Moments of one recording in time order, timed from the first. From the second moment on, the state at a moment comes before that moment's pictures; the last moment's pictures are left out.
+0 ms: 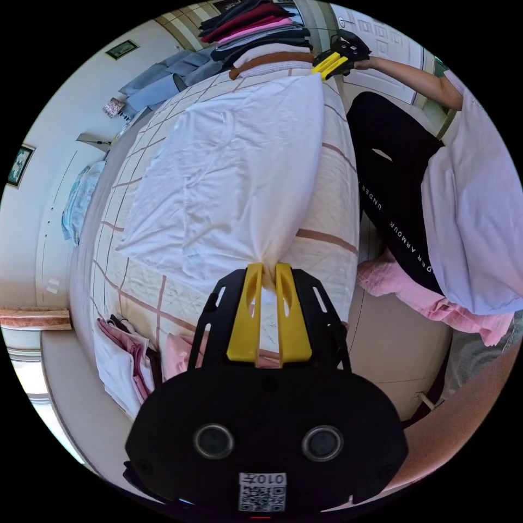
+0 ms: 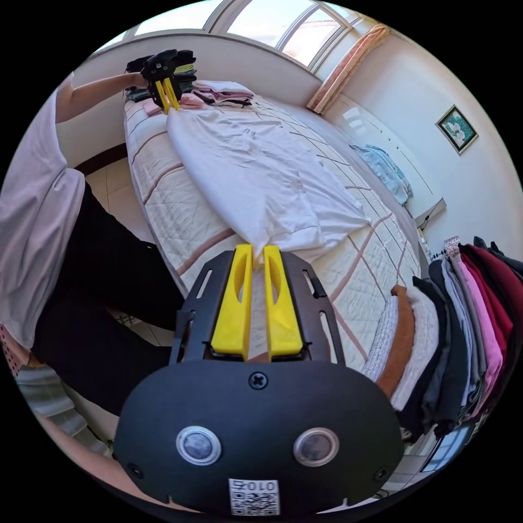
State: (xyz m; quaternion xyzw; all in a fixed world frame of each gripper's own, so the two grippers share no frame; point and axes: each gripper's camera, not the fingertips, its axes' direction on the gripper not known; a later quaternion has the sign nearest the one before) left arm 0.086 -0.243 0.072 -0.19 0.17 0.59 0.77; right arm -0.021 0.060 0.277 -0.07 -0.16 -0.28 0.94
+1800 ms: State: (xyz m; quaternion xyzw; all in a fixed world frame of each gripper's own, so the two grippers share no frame) left arm -0.040 -0.411 0.630 -0.51 0.42 0.30 0.69; right arm 0.140 -0.173 0.719 -0.39 -0.38 -0.15 0.82
